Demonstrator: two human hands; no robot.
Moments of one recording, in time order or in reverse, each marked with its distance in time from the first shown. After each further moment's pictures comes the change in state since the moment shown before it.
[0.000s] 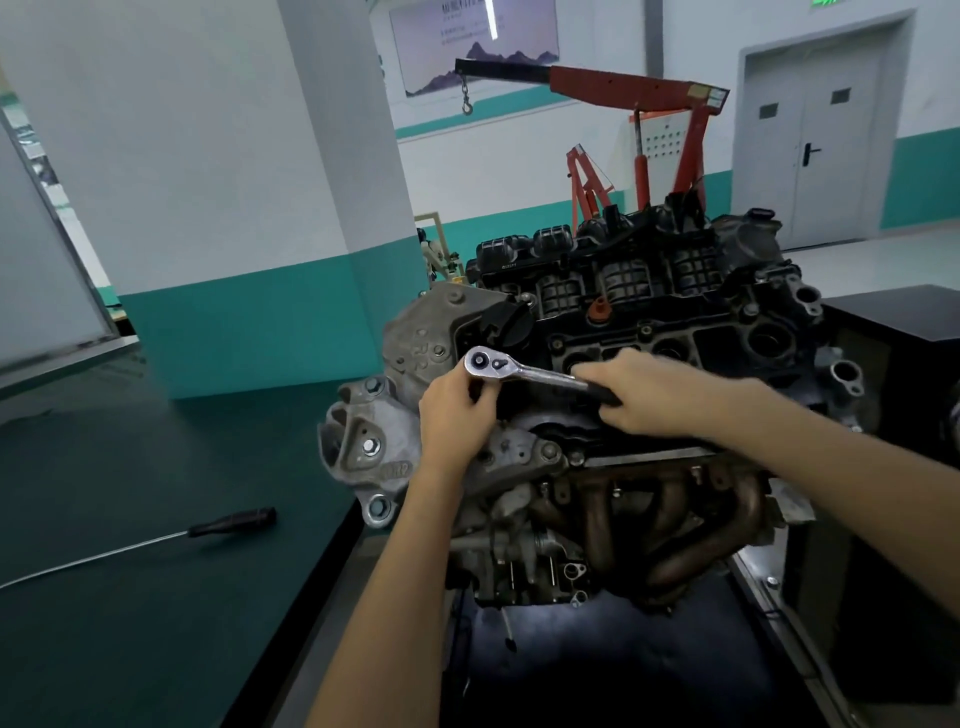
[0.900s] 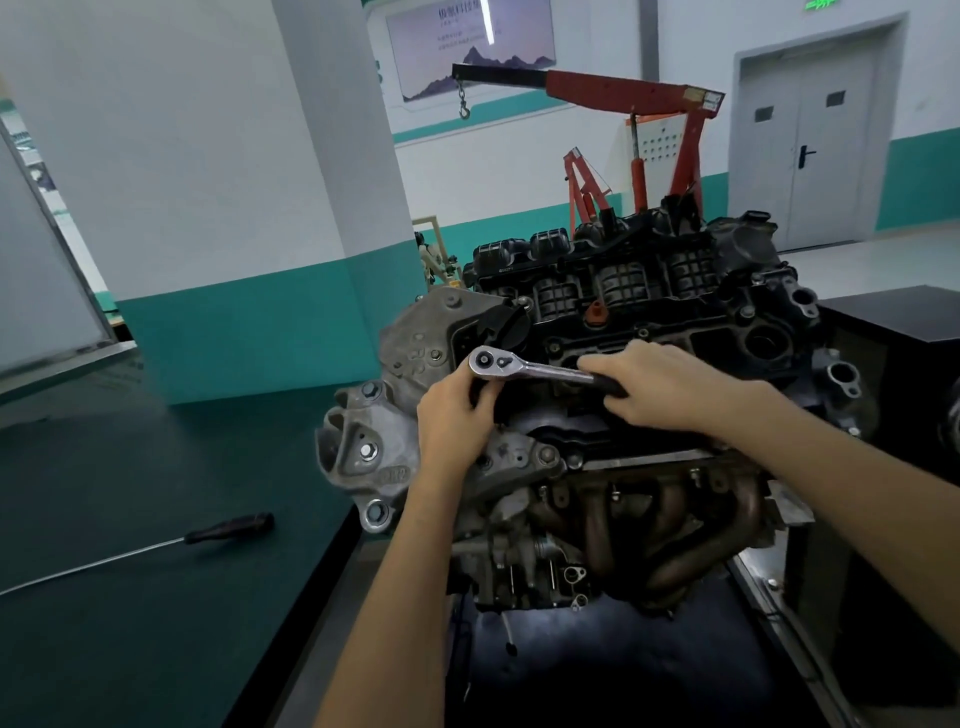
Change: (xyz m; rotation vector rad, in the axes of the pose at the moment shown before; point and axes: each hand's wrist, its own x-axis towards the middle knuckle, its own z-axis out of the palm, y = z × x) left_hand 0.000 -0.001 0.003 0.071 0.036 0.085; right_hand -0.002 0.008 -0.001 -0.083 0.104 0.032
